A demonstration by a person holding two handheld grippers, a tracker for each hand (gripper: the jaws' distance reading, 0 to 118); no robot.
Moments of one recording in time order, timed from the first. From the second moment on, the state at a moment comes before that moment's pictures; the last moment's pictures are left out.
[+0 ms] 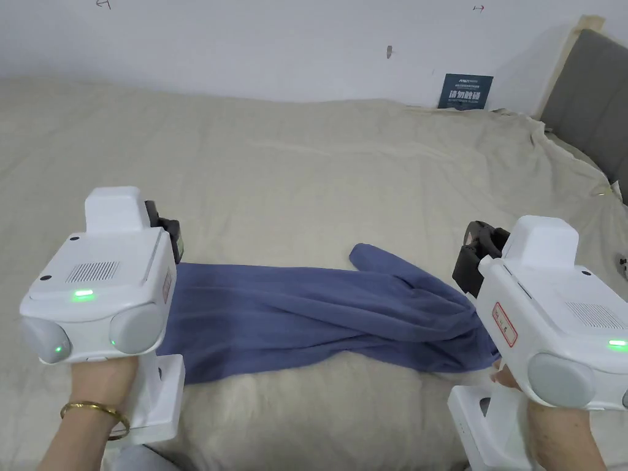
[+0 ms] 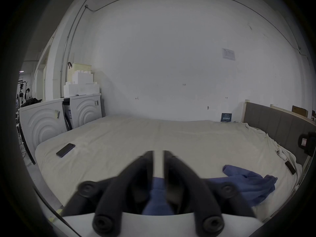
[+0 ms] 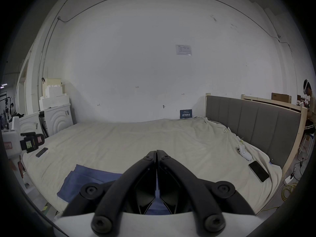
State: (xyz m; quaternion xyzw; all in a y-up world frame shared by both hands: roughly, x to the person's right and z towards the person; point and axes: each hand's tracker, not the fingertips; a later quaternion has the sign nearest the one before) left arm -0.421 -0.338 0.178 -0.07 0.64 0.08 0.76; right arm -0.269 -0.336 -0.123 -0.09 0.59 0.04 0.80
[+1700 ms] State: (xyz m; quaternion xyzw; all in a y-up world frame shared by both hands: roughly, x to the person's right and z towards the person) left arm -0.442 -0.349 0.151 -0.09 0.61 0.08 0.78; right arm -0.452 -0.395 -0.279 -0.39 0.48 0.33 0.71
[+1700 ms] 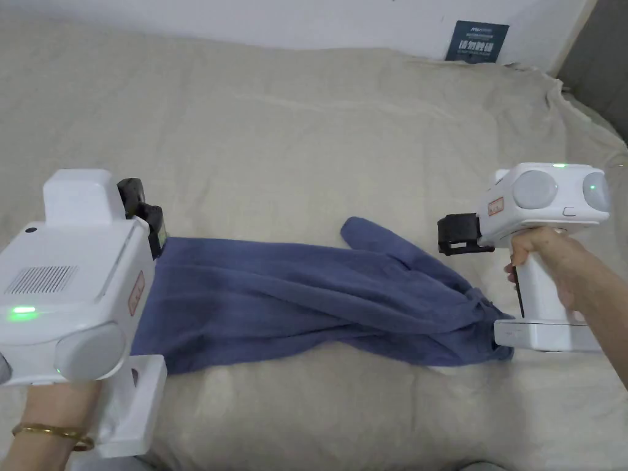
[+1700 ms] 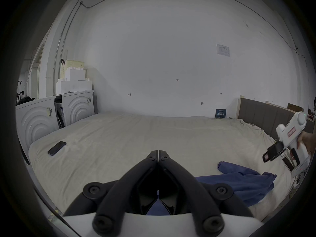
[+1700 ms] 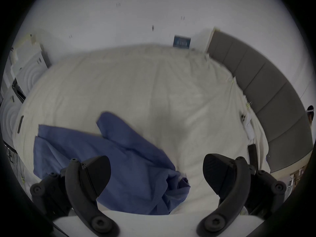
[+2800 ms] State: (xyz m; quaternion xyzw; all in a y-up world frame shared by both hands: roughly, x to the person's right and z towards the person) left arm -0.525 -0.389 0.140 -0.14 0.58 0.20 0.78; right arm -0.463 -0.450 -0.329 -0.45 0.46 0.27 0.72
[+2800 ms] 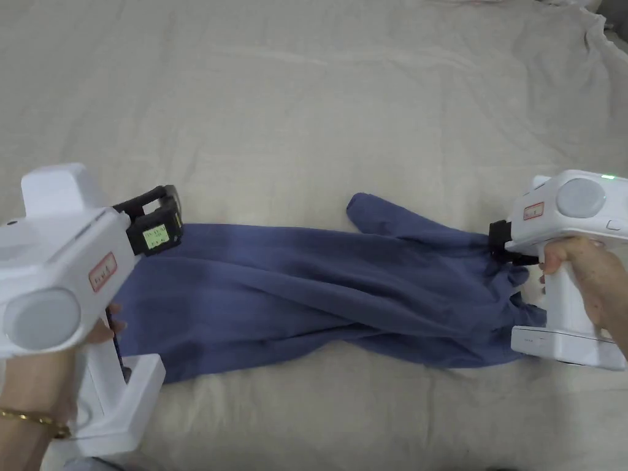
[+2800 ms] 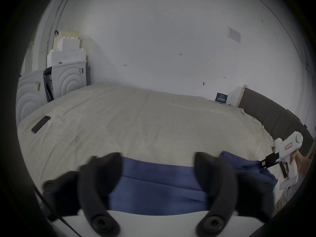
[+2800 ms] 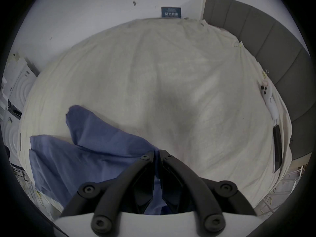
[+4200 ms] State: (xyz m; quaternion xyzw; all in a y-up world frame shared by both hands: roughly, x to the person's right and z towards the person) left arm -0.706 -0.446 0.169 -0.37 0.54 0.31 0.69; right arm -0.470 -0.409 -0.310 -0.41 0.47 0.24 0.74
